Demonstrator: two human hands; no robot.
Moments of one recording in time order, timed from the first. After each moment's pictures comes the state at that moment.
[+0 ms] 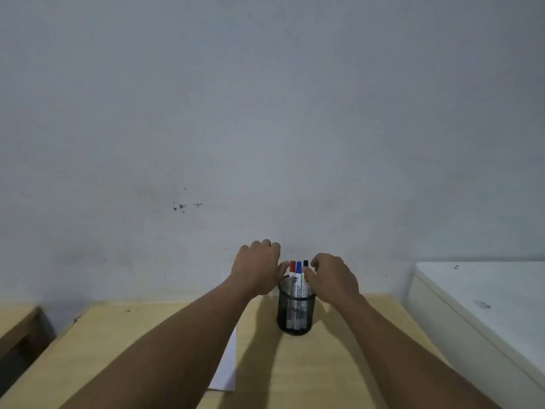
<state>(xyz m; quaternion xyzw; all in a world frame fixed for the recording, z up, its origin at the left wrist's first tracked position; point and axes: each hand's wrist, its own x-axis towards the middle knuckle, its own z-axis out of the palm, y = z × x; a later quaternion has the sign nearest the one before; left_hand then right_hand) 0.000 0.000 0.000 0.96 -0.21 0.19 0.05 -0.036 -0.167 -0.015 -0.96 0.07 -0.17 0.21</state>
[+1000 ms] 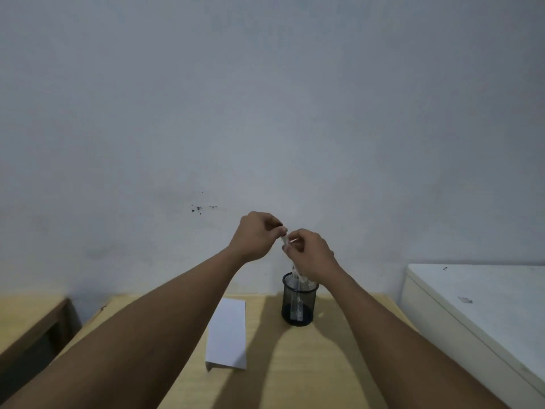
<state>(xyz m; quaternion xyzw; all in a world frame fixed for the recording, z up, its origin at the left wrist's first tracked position) -0.049 0.034 0.075 0.86 -0.20 0.18 0.43 -0.075 -0.122 0.043 -0.91 -0.03 -0.18 0.38</state>
